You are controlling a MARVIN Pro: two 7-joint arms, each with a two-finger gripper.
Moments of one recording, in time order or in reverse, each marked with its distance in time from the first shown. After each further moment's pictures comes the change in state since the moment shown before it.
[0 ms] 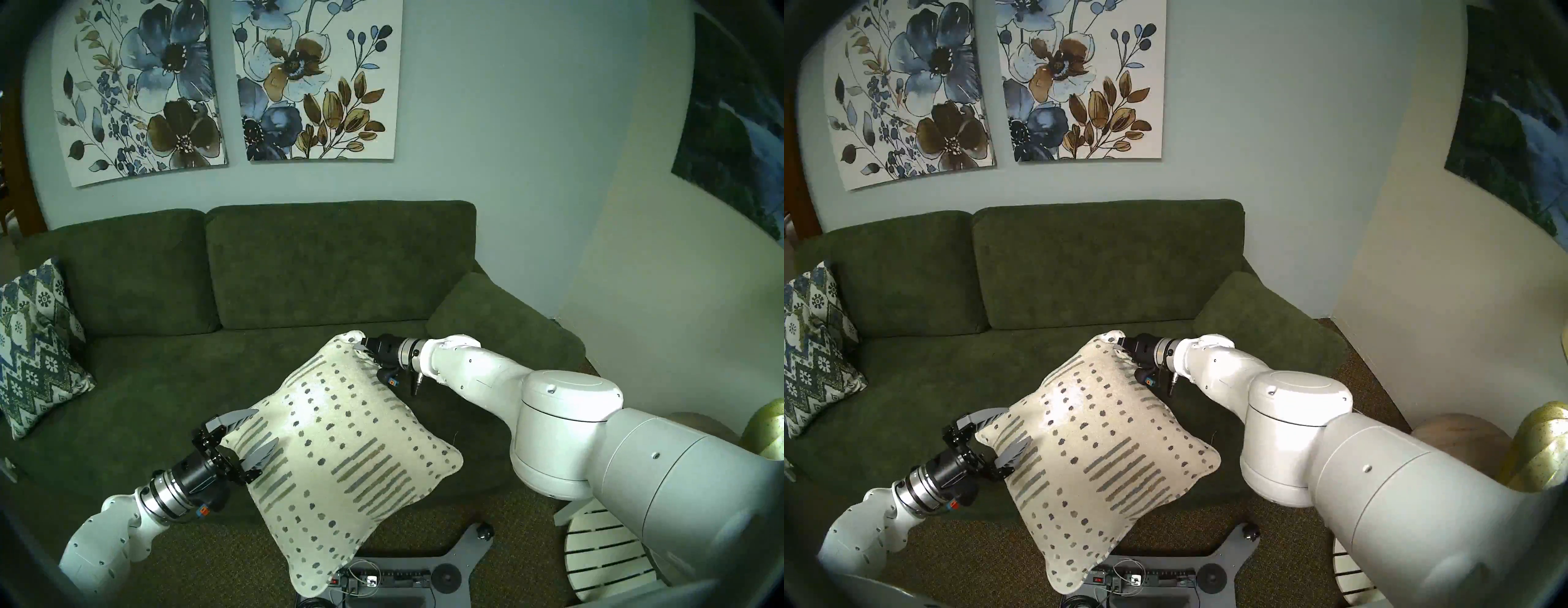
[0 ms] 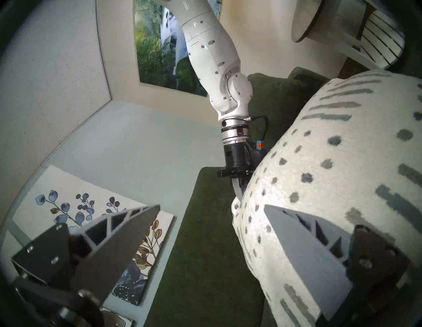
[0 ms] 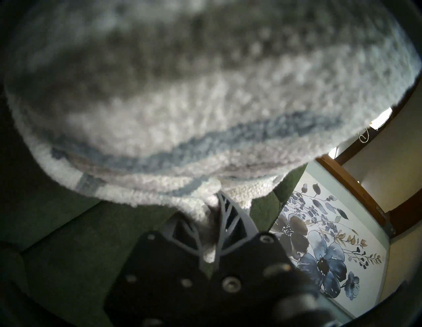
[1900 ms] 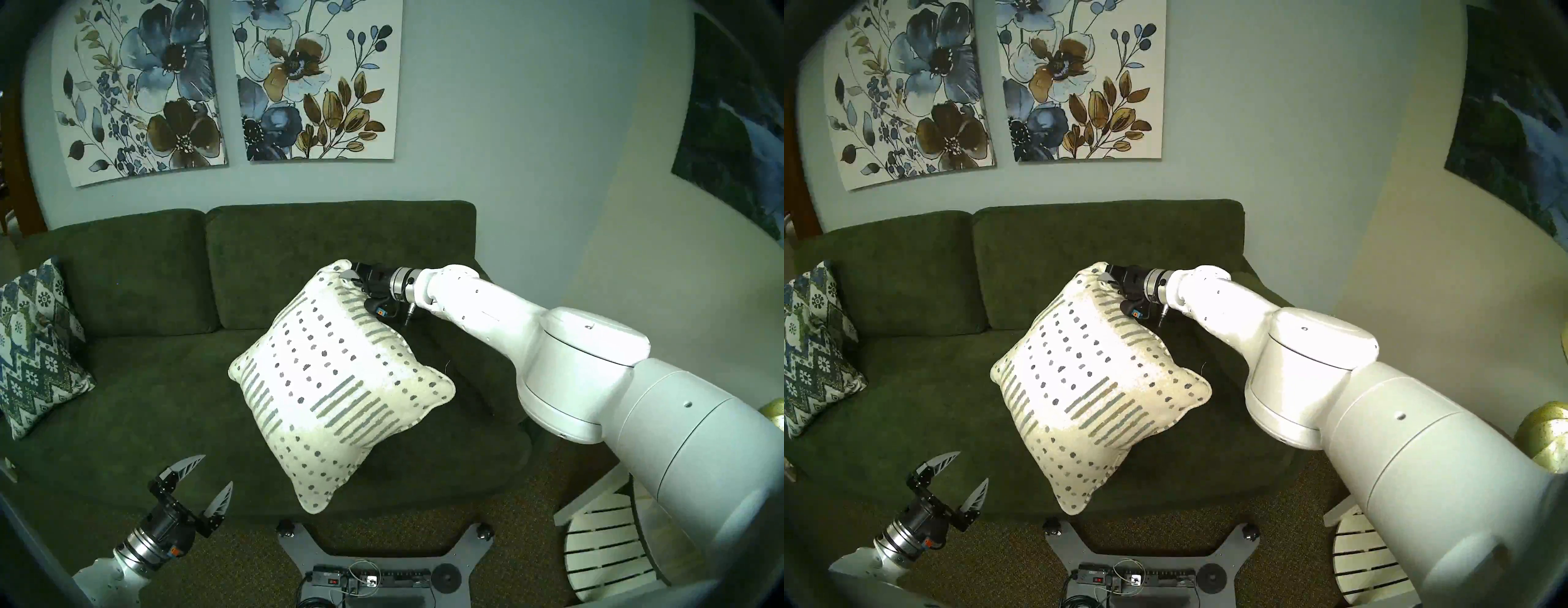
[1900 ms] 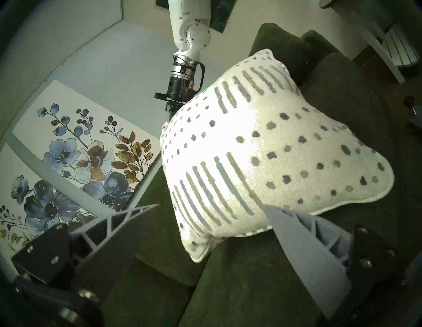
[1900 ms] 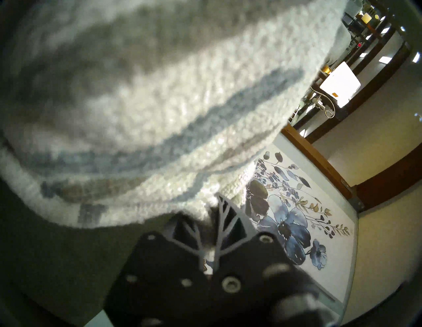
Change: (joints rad) left arm 0.165 -0.057 -0.045 0.175 -0.227 0.000 -0.004; right arm 0.218 0.030 0.180 -0.122 -0.043 -0.086 0.012
